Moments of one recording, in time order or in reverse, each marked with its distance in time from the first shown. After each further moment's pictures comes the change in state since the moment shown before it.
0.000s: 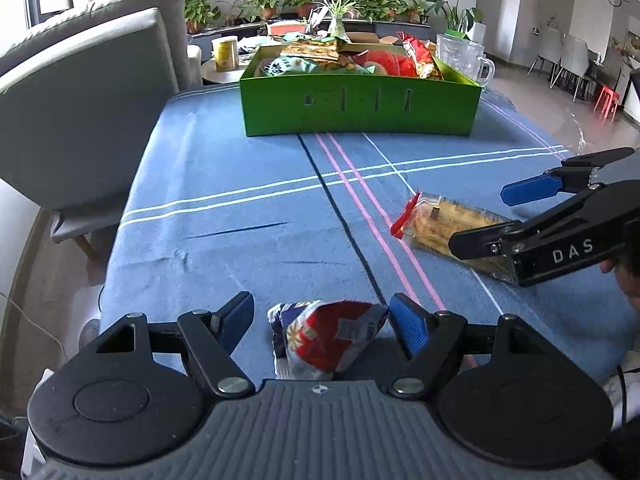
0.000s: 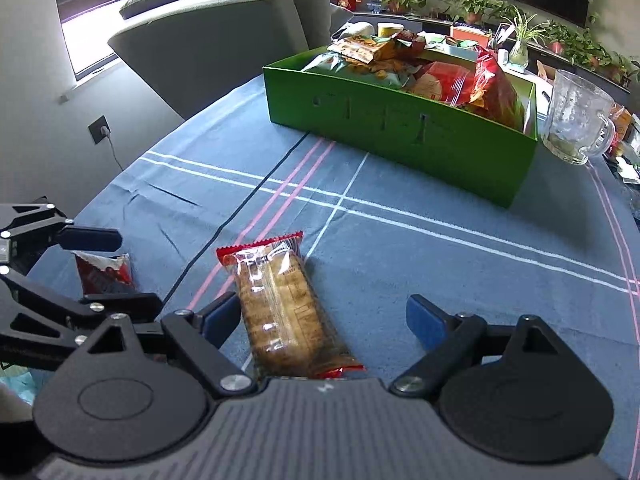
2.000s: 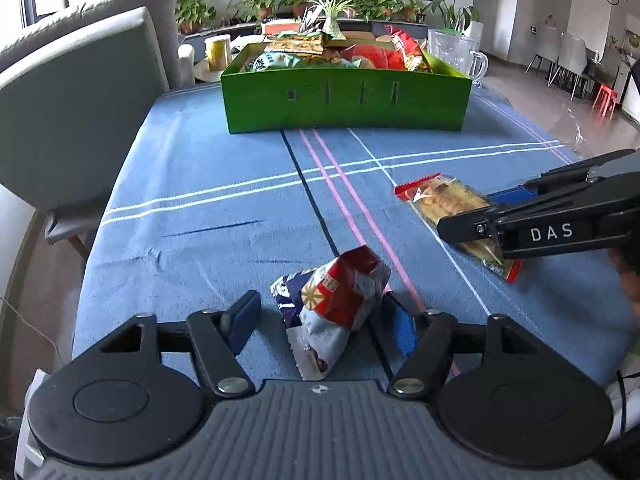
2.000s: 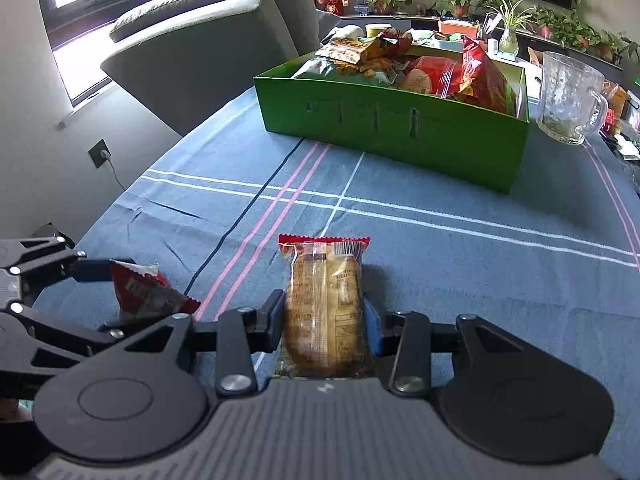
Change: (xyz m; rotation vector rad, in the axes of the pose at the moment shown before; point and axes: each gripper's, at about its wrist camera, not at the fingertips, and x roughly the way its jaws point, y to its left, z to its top) left arm 0.014 -0.016 0.002 0.014 -0.004 -0.007; right arm 0.000 -0.006 -0.004 0.079 -0.020 0.025
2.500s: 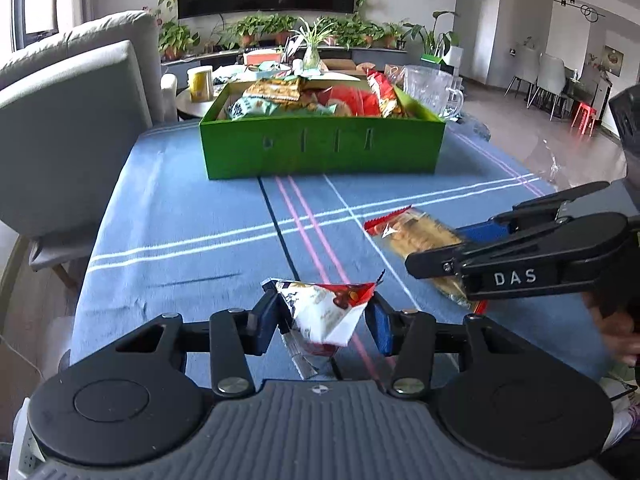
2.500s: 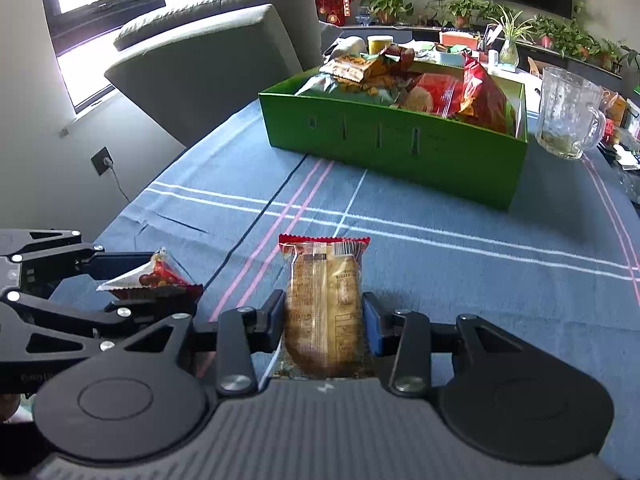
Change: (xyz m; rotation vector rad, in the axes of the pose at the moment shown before) left arm -0.016 -0.007 0.019 0.007 -0.087 -0.058; right arm -0.008 0.002 0.006 -0.005 -0.037 0.000
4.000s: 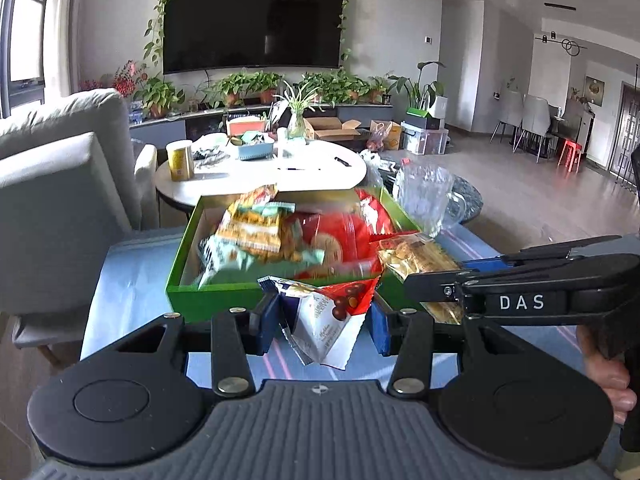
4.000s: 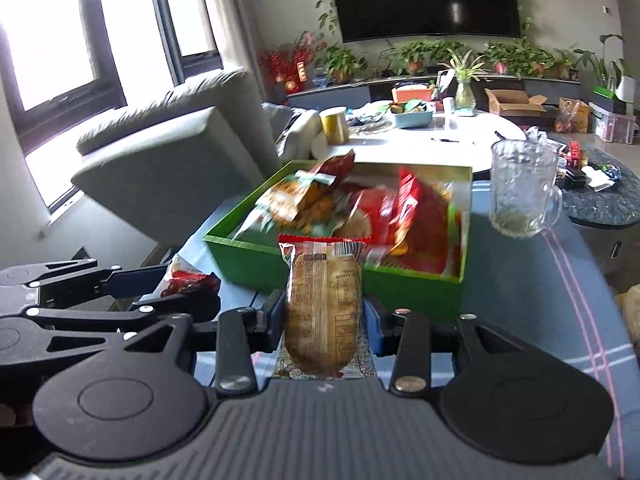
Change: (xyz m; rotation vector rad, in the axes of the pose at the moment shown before) left arm 0.046 0.002 0.121 0.023 -0.167 -0.039; right arm -0.012 -0.056 0.080 0.155 -0.195 -0.051
